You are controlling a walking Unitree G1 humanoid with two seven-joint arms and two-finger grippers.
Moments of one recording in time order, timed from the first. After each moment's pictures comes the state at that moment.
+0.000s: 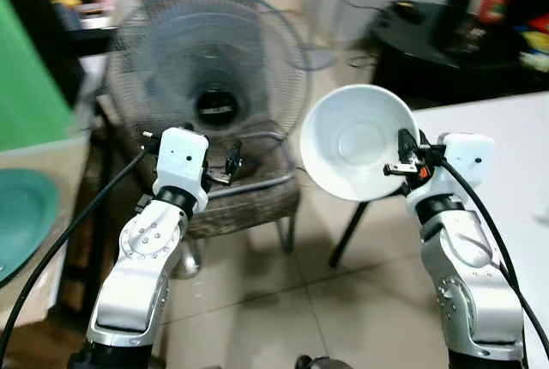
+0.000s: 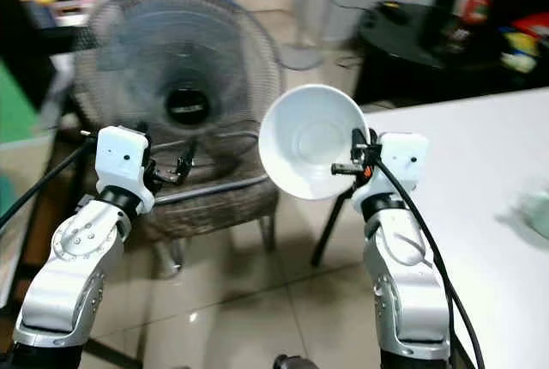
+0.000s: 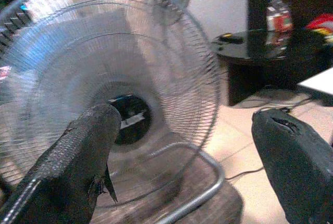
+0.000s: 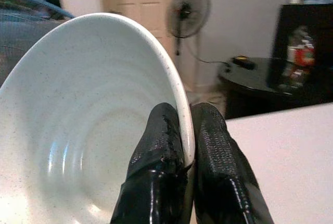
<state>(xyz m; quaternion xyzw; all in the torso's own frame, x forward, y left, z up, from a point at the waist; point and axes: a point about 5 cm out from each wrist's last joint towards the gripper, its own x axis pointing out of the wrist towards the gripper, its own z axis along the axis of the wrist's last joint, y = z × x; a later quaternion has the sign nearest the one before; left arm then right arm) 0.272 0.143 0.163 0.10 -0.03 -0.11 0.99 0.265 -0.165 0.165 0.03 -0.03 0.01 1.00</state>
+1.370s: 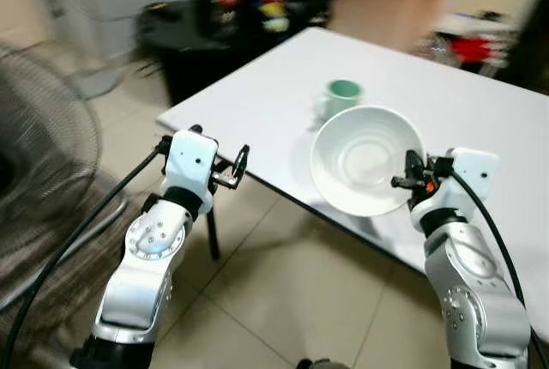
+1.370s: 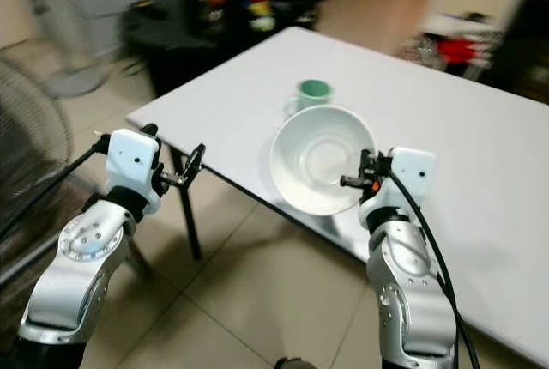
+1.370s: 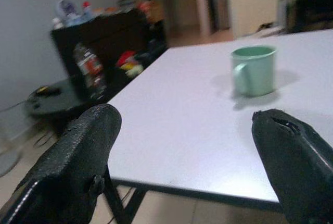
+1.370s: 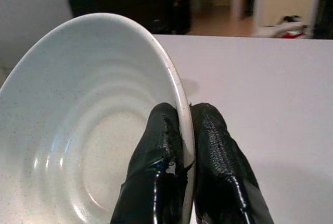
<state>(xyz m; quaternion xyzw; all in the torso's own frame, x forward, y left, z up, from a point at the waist) 0.276 0.137 0.162 0.11 -0.03 -0.14 0.98 0.256 -0.172 0.150 0.08 0.03 -0.03 1.00</state>
